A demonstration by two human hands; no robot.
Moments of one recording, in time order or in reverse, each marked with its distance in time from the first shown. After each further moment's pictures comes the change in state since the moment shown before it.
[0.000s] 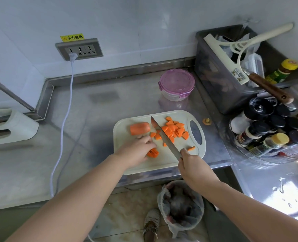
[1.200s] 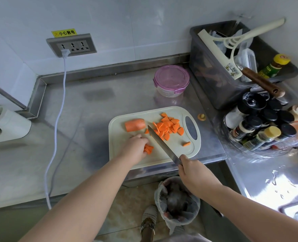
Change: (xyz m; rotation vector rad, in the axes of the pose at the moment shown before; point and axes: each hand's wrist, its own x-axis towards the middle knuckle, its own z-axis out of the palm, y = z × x) left_hand 0.014 0.013 0.020 -0.143 0.064 -0.276; right_hand -0.020 0.016 0.007 0.018 -0.066 -0.003
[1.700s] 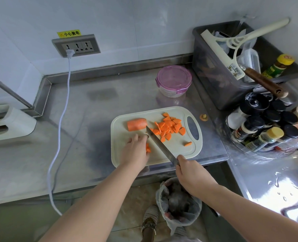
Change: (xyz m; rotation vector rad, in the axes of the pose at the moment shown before) left_hand -0.018 0.015 0.013 -0.004 0.164 -0.196; right_hand 0.003 -0.003 0.005 0.038 -0.035 -0.011
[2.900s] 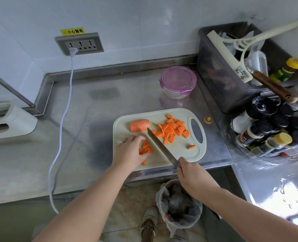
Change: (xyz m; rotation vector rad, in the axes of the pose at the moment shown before) left_hand 0.001 -0.029 -0.008 -0.158 0.022 0.034; right_hand 0.011 0.000 0.004 -0.027 0.006 -0.005
